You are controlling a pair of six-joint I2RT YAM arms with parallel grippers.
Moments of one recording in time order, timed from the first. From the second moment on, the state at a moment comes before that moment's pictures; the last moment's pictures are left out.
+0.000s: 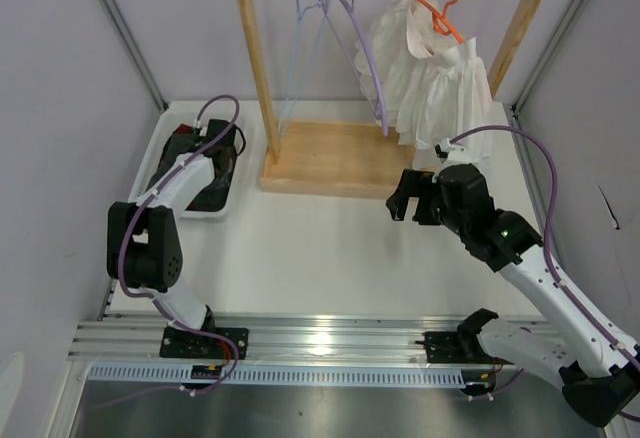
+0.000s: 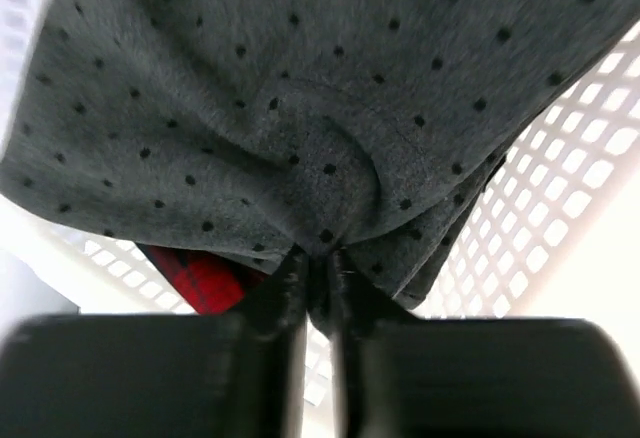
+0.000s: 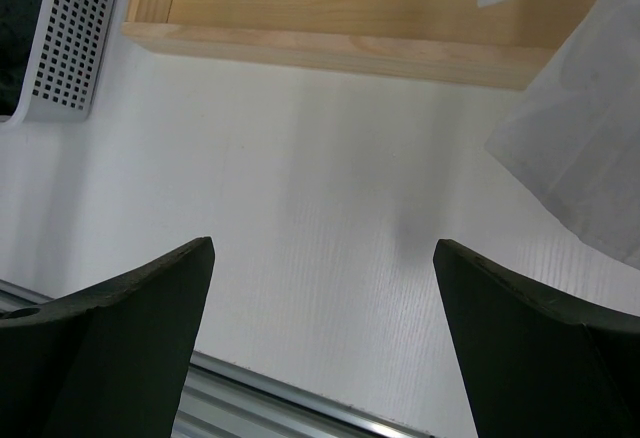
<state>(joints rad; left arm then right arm) -0.14 1.67 1.23 -0.68 -0.55 -0.25 0.60 0.94 1.04 -0.66 0.15 0.51</state>
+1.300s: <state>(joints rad) -0.20 1.19 1.84 -0.71 -0.22 -0.23 0.59 0.97 1.04 -0.66 0.15 0.50</state>
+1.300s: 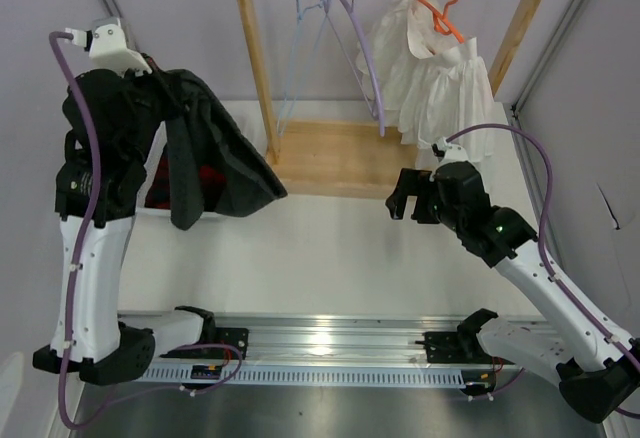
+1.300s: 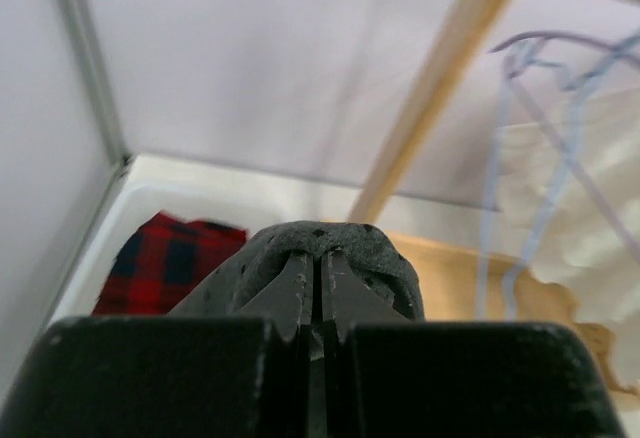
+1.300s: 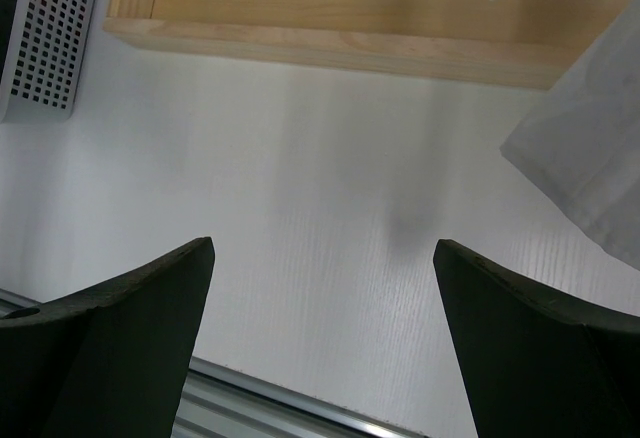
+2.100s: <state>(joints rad) -0.57 1.11 1.91 -0.65 -0.10 -0.18 0.56 0.89 1.04 -0.61 0.02 0.49</state>
